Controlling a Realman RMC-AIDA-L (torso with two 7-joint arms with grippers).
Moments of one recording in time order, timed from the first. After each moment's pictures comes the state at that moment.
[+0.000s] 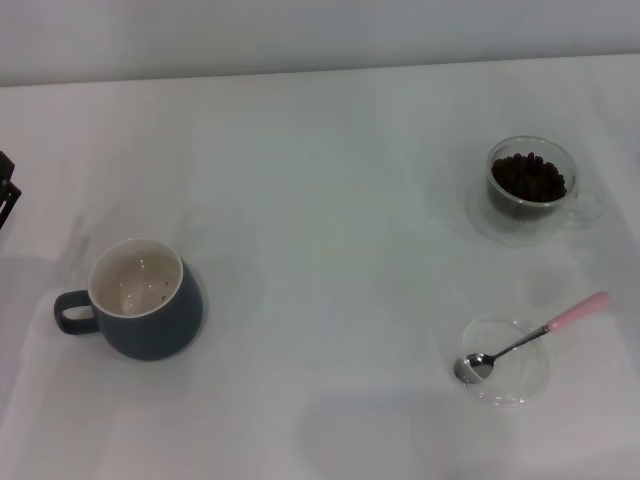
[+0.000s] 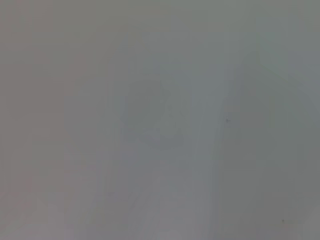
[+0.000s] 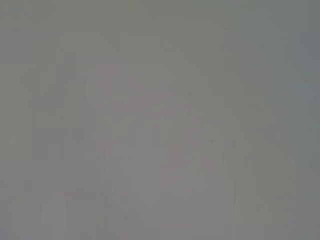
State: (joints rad) left arm -0.33 -2.08 -0.76 -0.12 -0.80 -1.39 2.83; right arm 0.34 2.00 -0.22 -0.13 1.98 1.26 -2.62
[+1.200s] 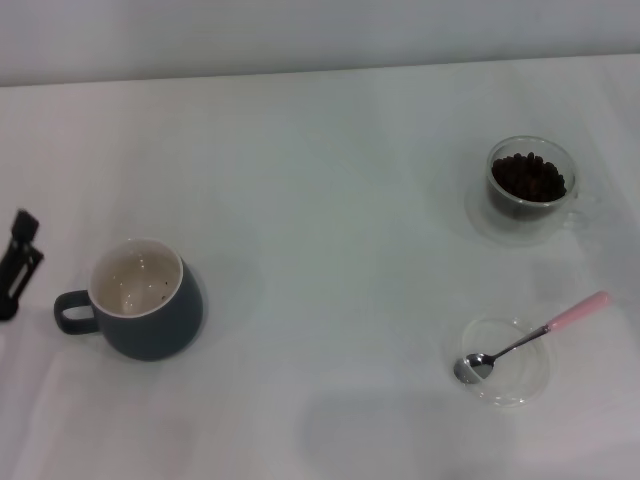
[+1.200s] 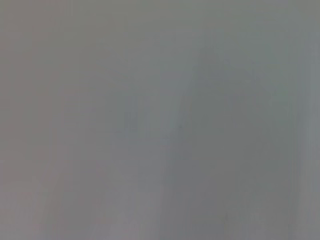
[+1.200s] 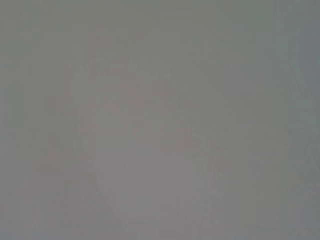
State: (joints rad) left arm -0.18 -2.09 -0.75 -0.17 -0.65 -1.52 2.83; right arm 0.34 2.00 -0.22 -0.20 1.99 1.23 -2.62
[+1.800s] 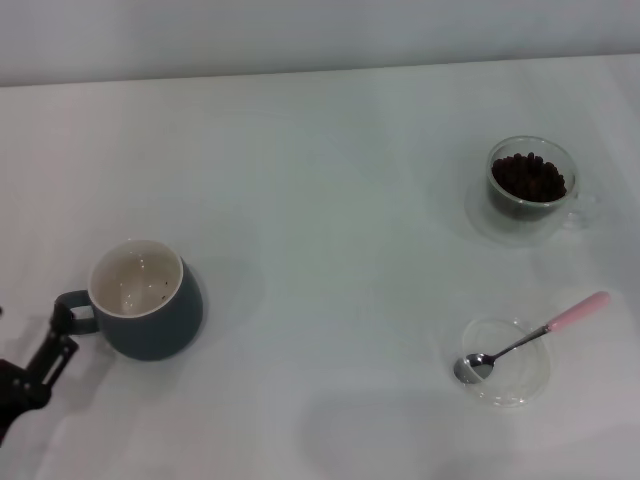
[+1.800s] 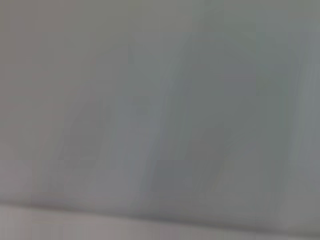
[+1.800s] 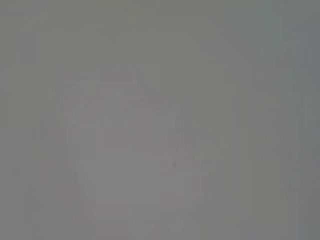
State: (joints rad) left arm -0.04 -2.09 -0.70 -0.22 -0.59 -1.42 2.82; right arm 0.36 2.00 -0.22 -0.26 2.02 1.16 -2.62
